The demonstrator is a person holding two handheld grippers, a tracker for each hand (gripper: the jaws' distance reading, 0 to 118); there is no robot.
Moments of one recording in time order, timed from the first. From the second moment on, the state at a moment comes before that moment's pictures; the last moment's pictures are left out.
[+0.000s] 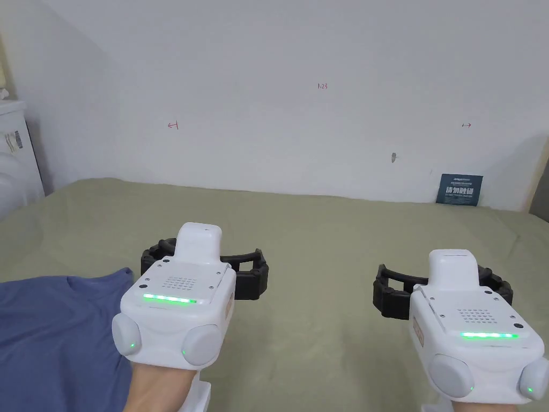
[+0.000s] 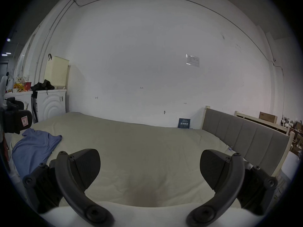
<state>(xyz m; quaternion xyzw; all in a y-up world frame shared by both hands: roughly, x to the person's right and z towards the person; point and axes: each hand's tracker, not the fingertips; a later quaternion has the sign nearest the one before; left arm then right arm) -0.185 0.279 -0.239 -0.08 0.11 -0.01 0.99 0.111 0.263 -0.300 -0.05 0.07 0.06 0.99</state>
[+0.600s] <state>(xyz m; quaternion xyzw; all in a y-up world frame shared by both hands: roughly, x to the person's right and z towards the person) -0.188 0.279 -0.236 -0.07 0.10 -0.01 0.99 0.114 0.267 -0.300 -0.05 0.07 0.04 1.00</state>
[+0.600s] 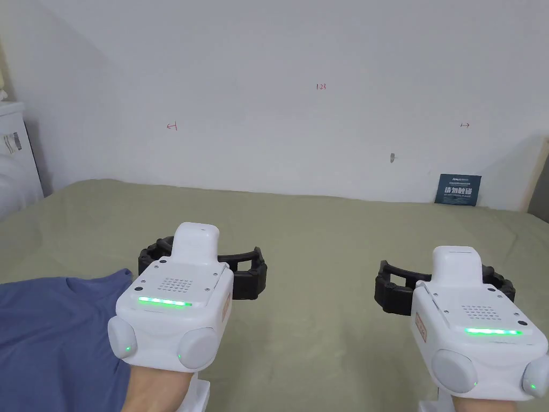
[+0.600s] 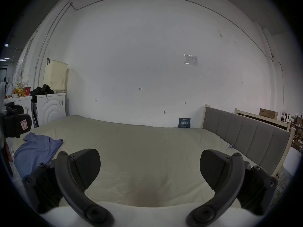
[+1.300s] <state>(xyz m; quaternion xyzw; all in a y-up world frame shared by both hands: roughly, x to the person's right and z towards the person) -0.193 0.281 -0.232 -0.08 0.10 0.00 0.99 0.110 0.269 -0.299 -0.04 0.07 0.05 1.00</state>
